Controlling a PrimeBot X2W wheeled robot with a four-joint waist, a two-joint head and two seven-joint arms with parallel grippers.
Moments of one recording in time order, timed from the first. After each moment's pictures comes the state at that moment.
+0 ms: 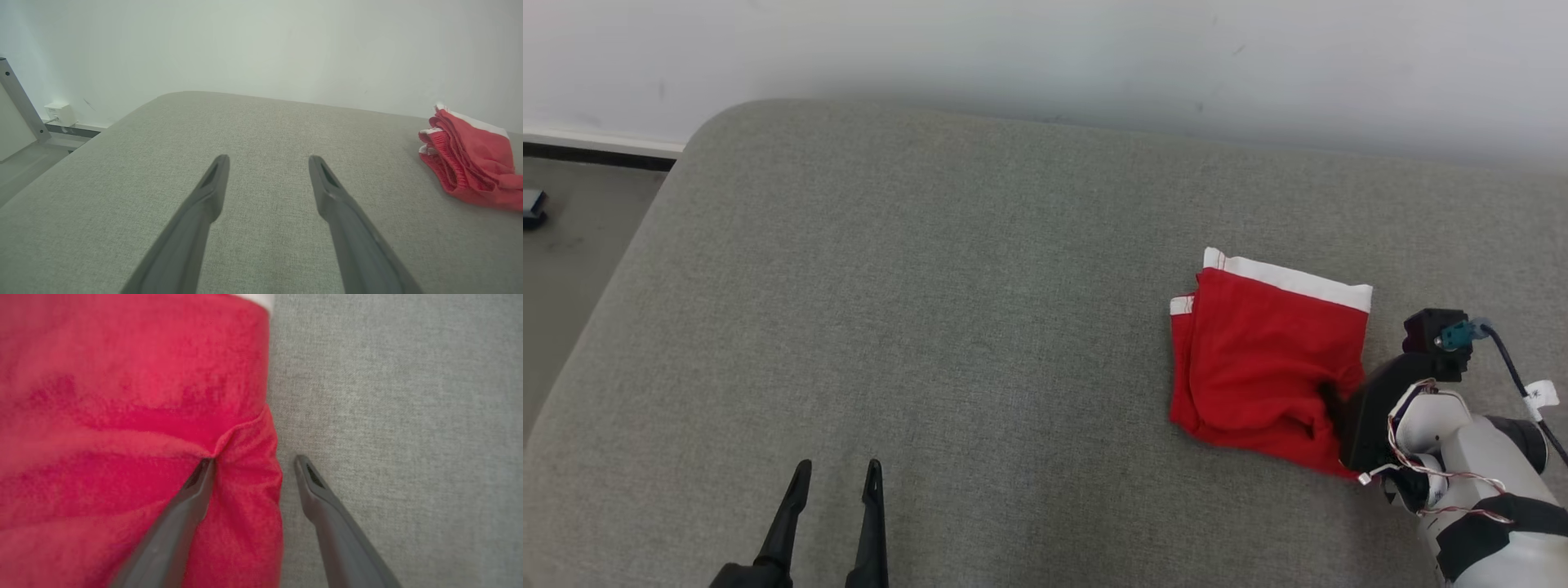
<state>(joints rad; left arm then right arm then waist) 0.06 0.05 -0.10 0.03 -0.13 0.00 -0.26 -0.58 -0.19 0.01 0.84 0.24 0.13 0.42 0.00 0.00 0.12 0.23</state>
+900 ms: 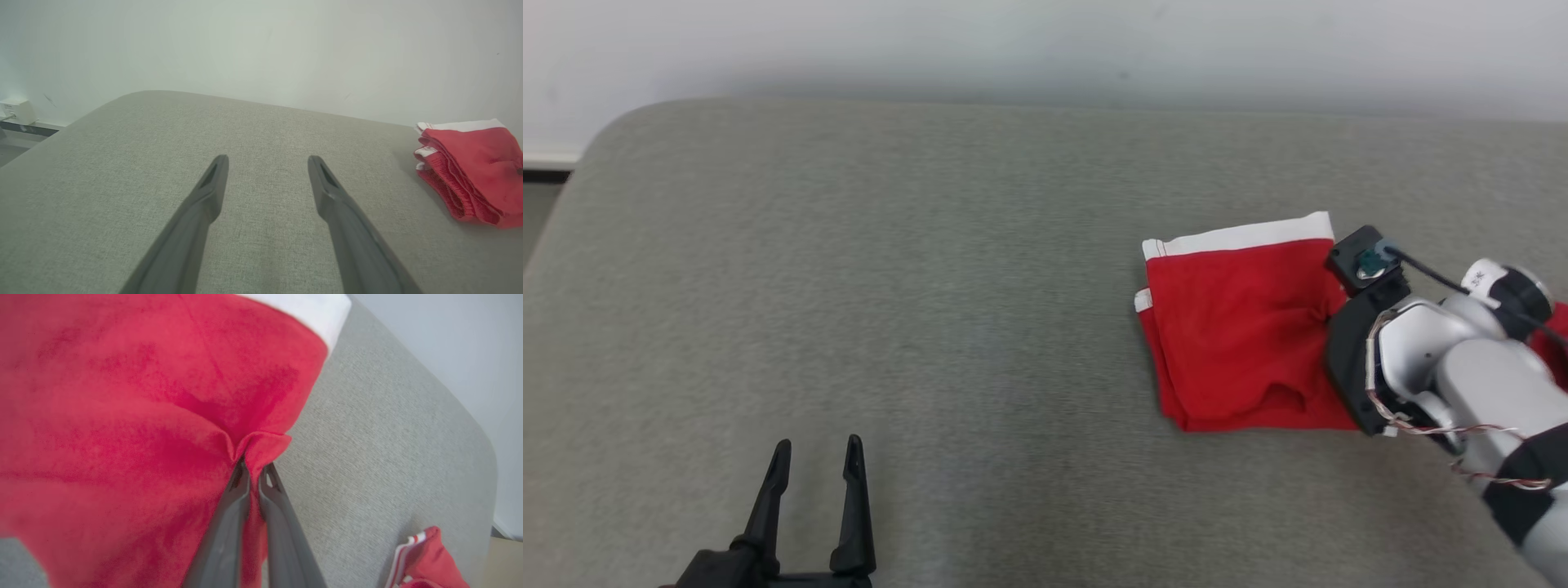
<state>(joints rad) 0.03 0.05 -0.10 0.01 -0.20 0.04 -0.26 -0.73 -0.50 0.63 0.51 0.35 0.13 0.63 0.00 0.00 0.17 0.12</state>
